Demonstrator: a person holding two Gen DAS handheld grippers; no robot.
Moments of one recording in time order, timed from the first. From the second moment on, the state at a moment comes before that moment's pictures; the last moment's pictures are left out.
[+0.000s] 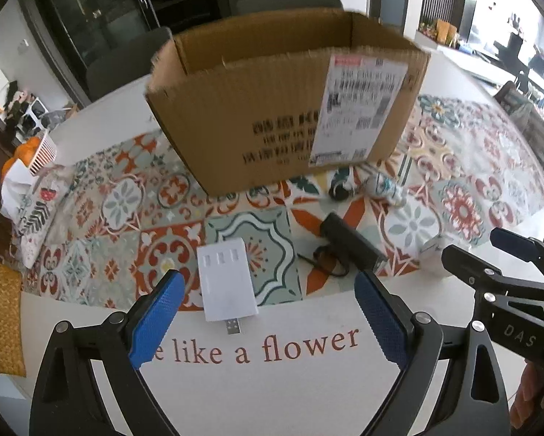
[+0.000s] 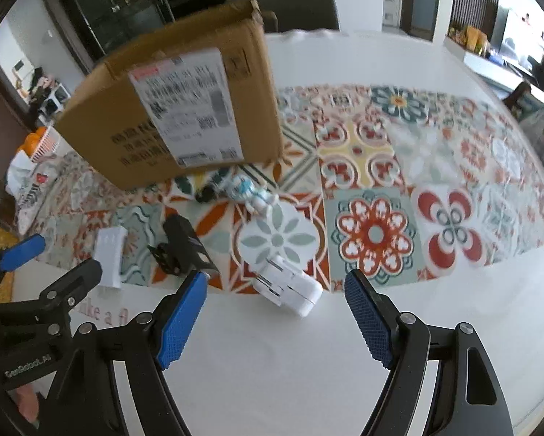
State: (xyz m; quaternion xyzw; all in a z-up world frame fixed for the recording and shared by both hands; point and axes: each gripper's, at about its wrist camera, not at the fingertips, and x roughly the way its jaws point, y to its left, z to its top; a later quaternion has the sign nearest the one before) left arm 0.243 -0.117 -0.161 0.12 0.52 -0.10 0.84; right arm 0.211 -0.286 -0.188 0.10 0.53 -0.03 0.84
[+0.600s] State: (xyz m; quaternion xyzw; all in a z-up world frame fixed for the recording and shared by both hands) left arm 0.259 -0.115 -0.203 0.12 0.55 -0.10 0.82; right arm 0.227 -0.290 -0.234 0.13 0.56 -0.05 0.82
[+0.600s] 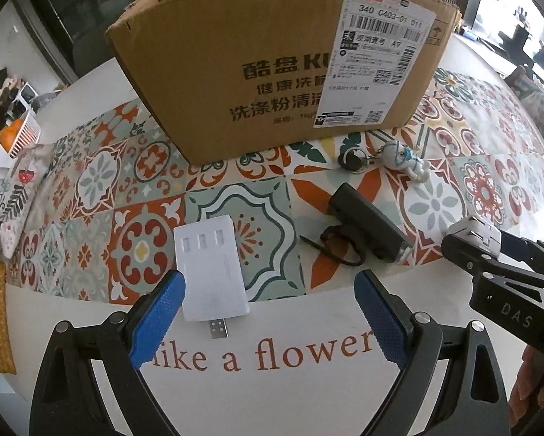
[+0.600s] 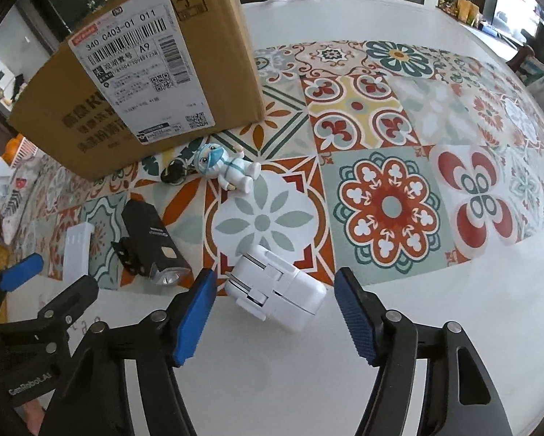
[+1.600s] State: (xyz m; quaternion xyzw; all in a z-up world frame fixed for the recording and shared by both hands) left arm 0.281 -0.173 -0.202 0.24 0.52 -0.32 0.75; right arm 0.197 -0.294 -0.229 0.20 0.59 -0.09 0.77
